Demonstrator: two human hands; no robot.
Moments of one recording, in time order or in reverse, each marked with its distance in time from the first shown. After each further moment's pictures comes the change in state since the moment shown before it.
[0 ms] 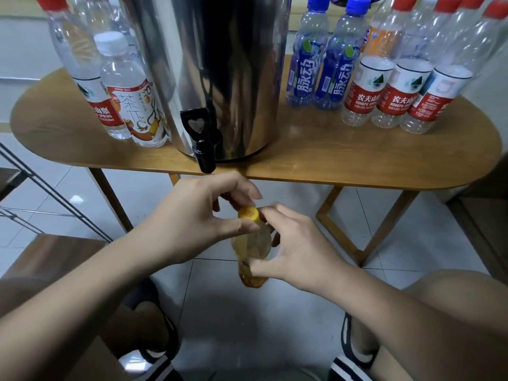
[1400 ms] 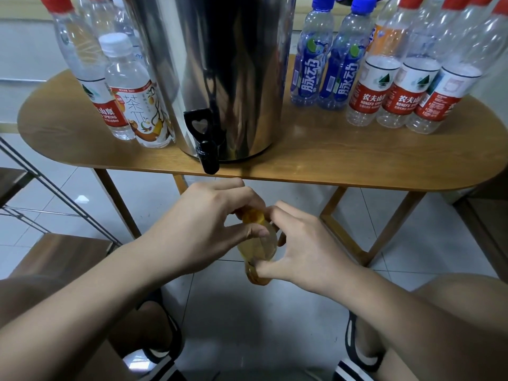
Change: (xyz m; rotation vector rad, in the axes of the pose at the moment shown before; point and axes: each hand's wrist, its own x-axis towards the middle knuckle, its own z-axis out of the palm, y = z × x) left_hand -0.003 0.004 0.007 0.206 -0.006 0.145; right_hand -0.001 -0.006 -0.011 -0.046 -0.030 -0.010
